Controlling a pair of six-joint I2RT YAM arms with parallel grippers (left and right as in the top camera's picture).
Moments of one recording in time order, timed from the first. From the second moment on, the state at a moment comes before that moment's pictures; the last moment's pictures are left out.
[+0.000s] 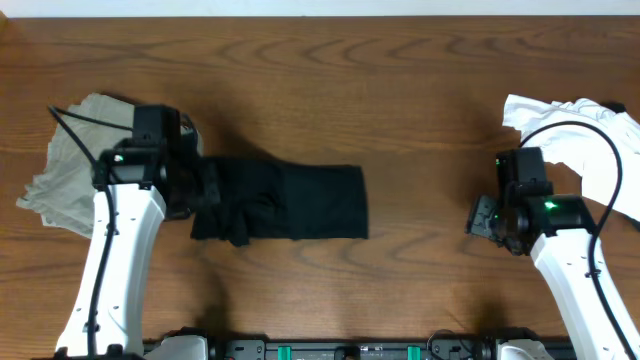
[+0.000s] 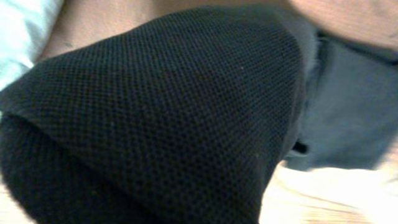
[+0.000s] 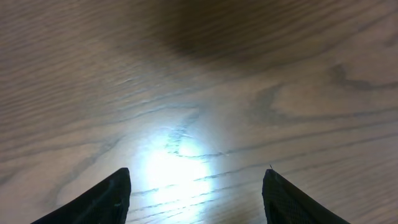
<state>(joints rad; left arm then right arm) 0.02 1.37 1.17 -1.14 0.15 -0.20 0.06 1.19 0.84 -0.99 0.13 0.40</state>
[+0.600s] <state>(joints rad) -0.49 1.54 1.25 -0.96 0.19 -0.44 0.04 1.19 0.84 -1.01 0.13 0.36</state>
